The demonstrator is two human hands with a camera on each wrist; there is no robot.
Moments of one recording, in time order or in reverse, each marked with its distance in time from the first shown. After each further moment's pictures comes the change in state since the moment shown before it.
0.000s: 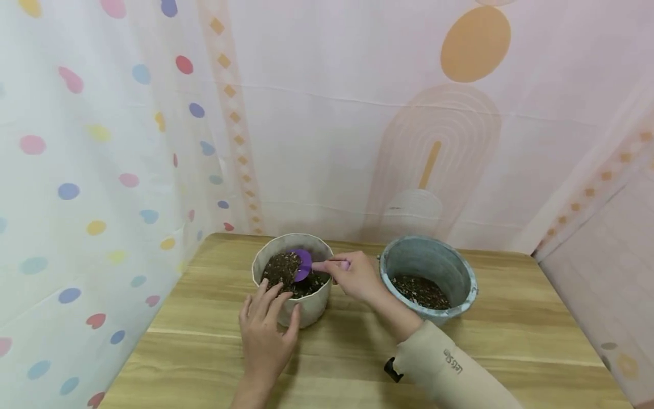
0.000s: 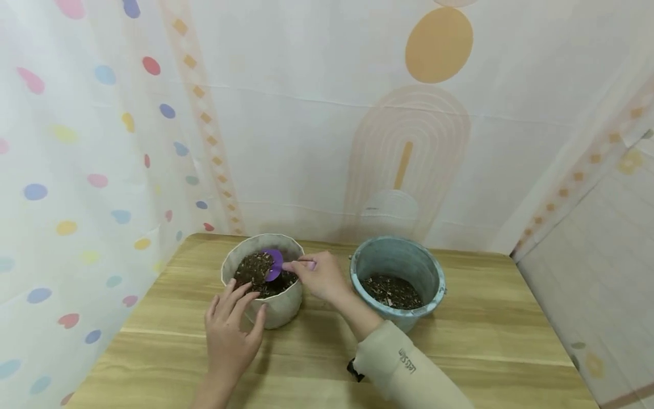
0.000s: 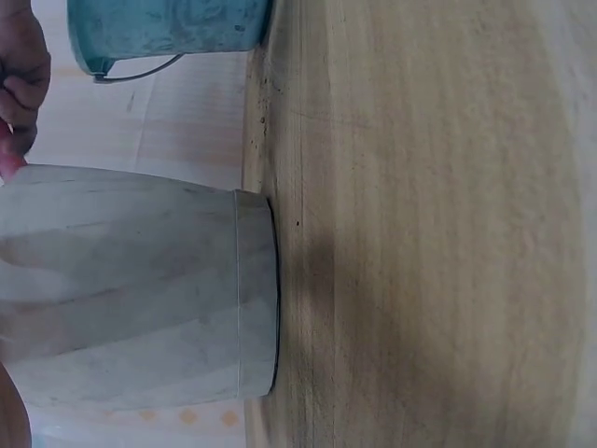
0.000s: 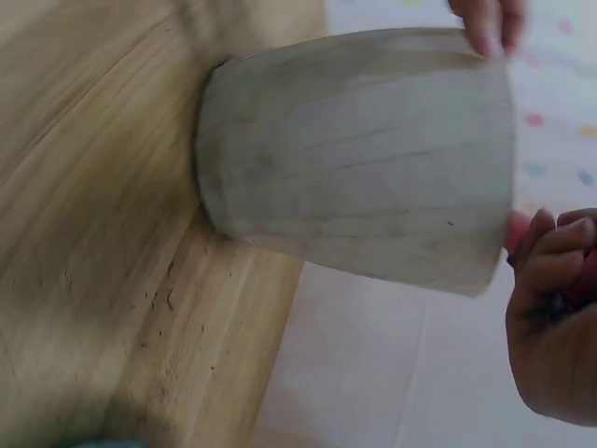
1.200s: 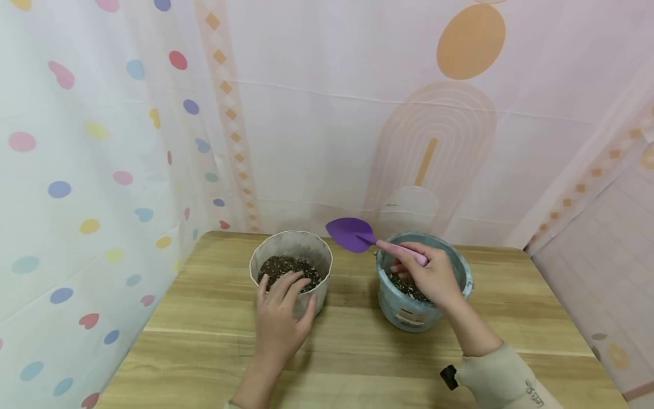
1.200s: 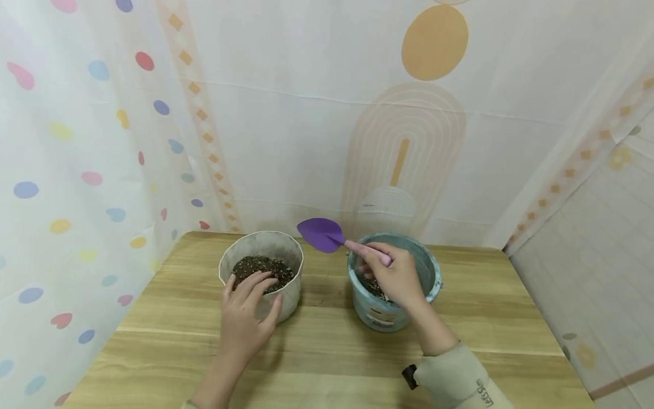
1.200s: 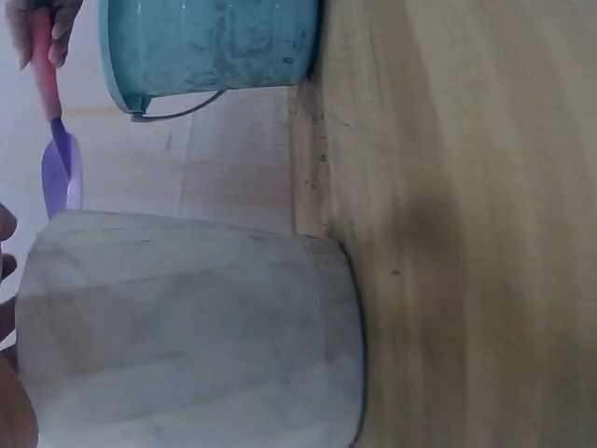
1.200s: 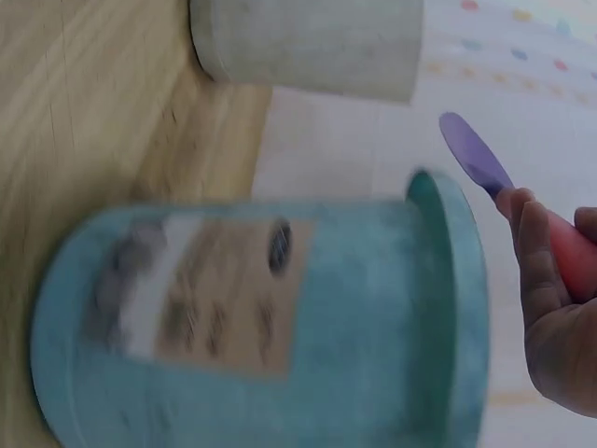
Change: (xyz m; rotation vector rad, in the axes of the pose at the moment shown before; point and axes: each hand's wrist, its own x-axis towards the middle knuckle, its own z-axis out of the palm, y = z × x) left_hand 0.025 0.016 0.016 -0.089 -0.083 0.128; right_hand -0.063 0.020 -0.108 0.126 0.240 0.009
